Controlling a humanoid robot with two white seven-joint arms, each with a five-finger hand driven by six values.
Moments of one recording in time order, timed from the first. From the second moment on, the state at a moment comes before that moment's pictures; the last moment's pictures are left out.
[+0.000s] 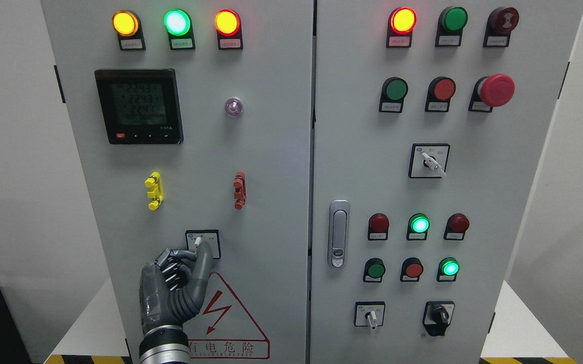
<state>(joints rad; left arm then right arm) -0.35 -0.14 -0.13 -1.93 -0.19 0.50 0.42 0.15 0.12 -0.13 -0.13 0.21 0.11 -0.12</state>
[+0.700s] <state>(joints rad) -0.35 -0.14 -0.13 -1.93 -0.19 0.50 0.43 0.15 0.12 -0.13 -0.13 0.21 0.11 -0.12</state>
